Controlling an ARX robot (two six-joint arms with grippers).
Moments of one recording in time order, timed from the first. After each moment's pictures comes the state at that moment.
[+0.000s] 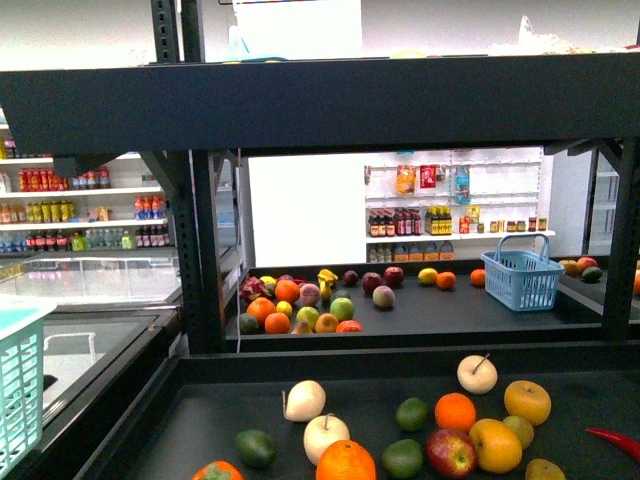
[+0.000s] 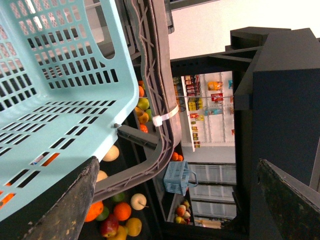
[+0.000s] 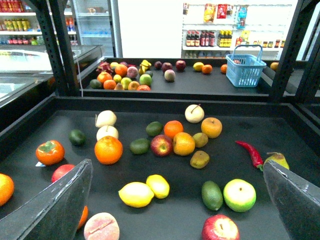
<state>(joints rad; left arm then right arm) 0.59 1.50 0.99 0.32 0.60 -1.23 0.00 0.00 0.02 0.00 0.00 0.00</state>
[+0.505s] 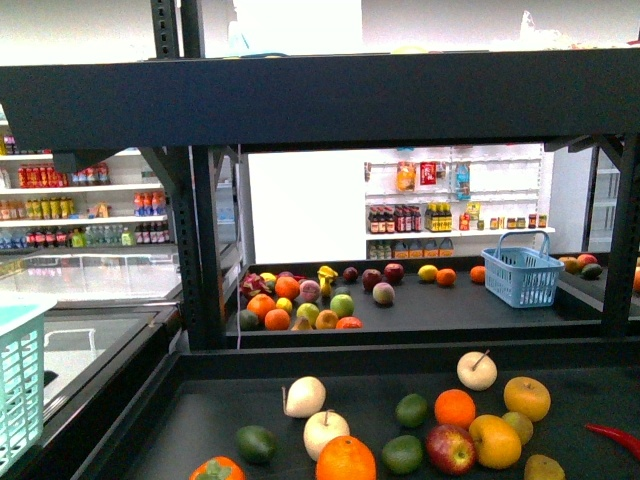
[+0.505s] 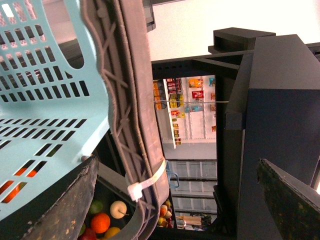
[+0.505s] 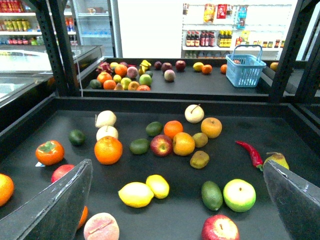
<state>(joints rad) 0.52 1.75 1.16 0.50 0.58 -1.32 0.00 0.00 0.02 0.00 0.00 0.00</state>
